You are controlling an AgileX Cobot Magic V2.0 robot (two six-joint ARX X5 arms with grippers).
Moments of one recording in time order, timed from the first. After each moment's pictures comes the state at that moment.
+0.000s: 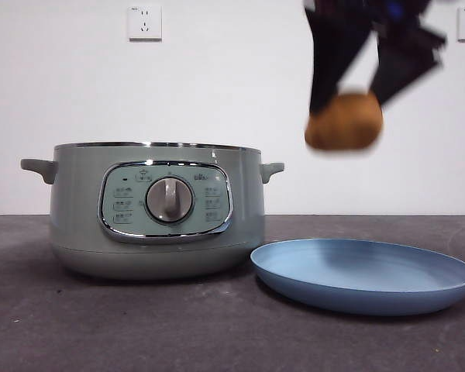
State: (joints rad) left arm -0.23 0.85 1.40 -1.04 0.19 0.09; right arm 0.57 1.36 1.12 -0.71 -0.03 -0.01
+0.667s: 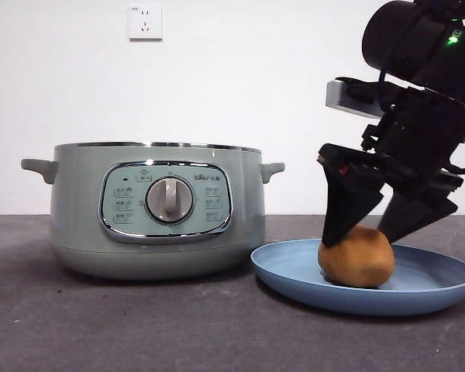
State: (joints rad) left arm -0.23 0.86 1.40 -1.04 0.22 0.09; right arm 0.47 1.49 0.80 -0.28 -0.11 0.00
